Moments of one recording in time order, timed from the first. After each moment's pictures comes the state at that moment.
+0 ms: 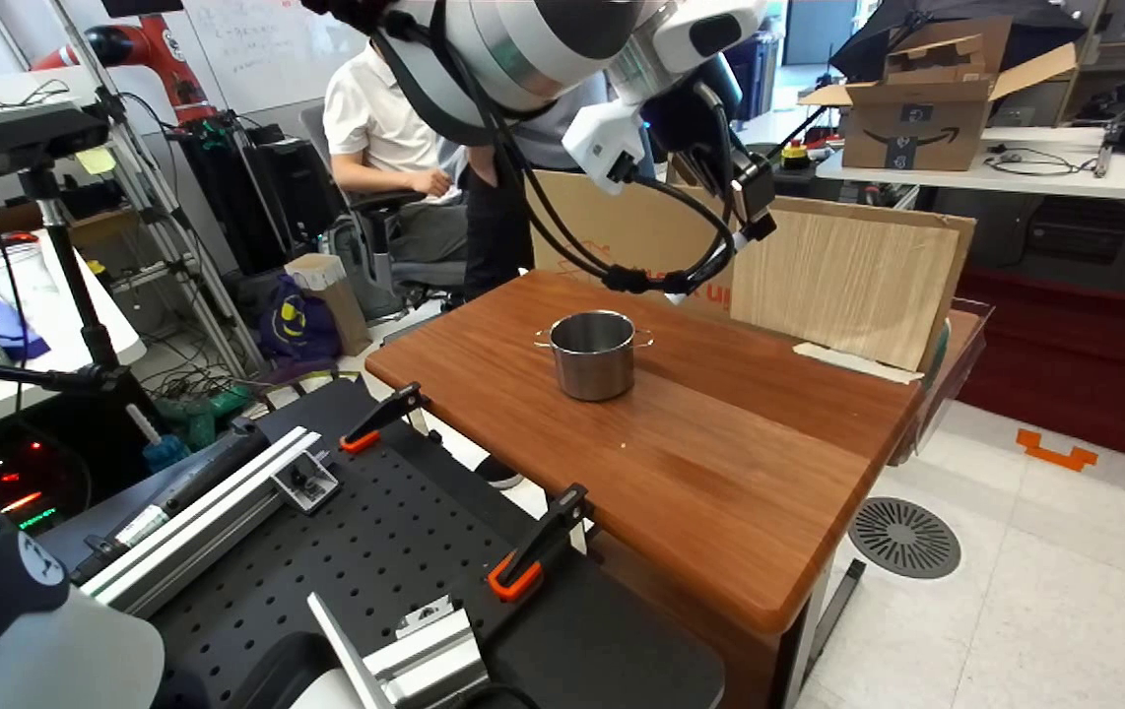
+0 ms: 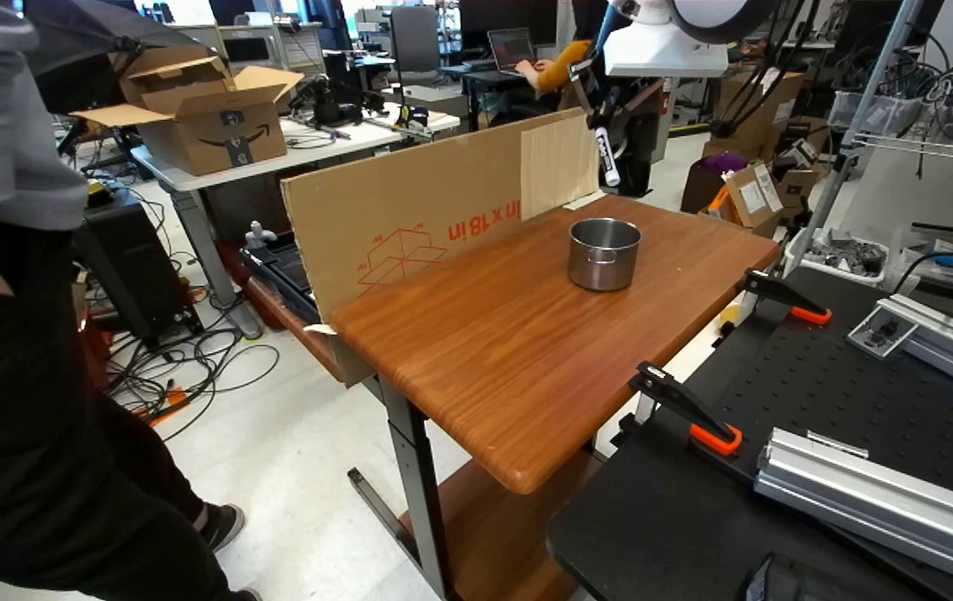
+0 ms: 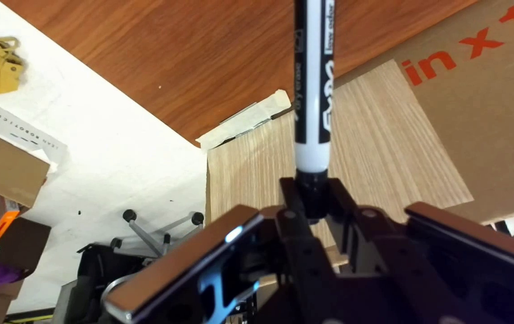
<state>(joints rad) 0.47 0.33 -0.66 -2.30 -0.35 3.09 0.80</state>
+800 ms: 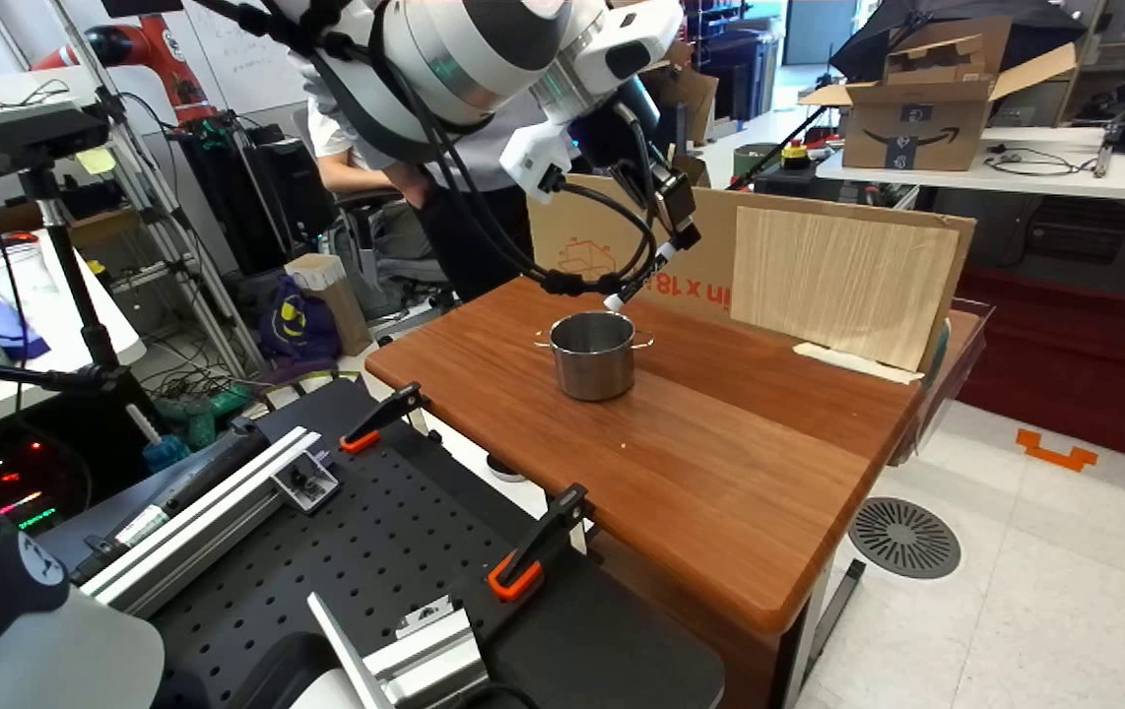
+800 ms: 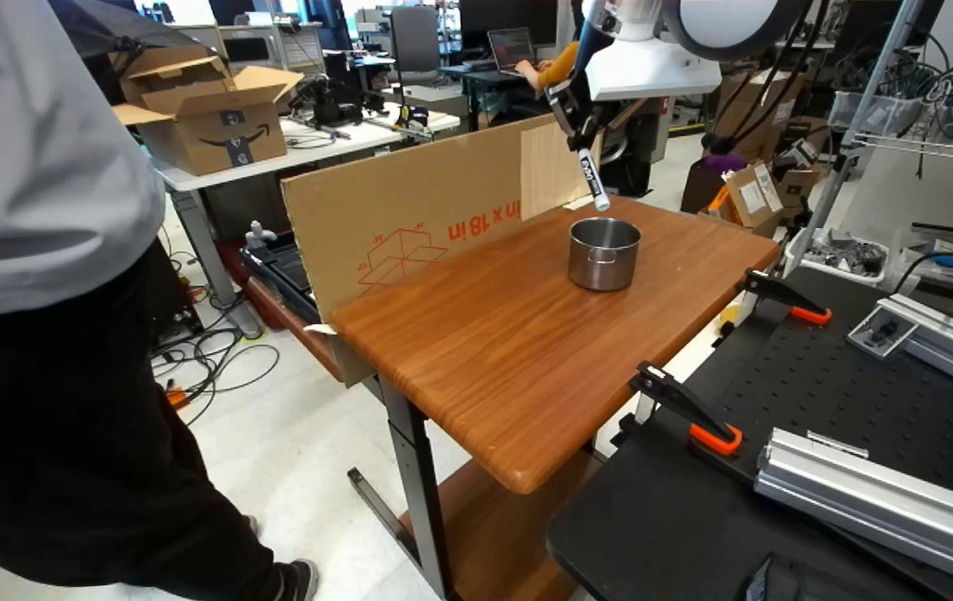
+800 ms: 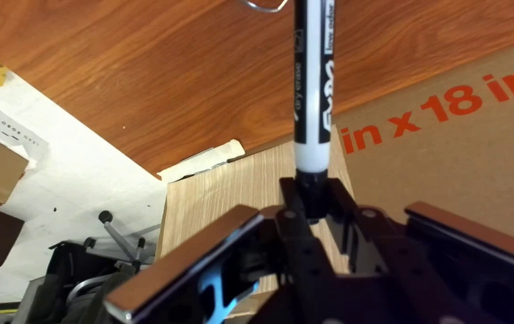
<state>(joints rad) 0.76 0.33 -0.84 -2.38 -0.39 3.08 0.86</state>
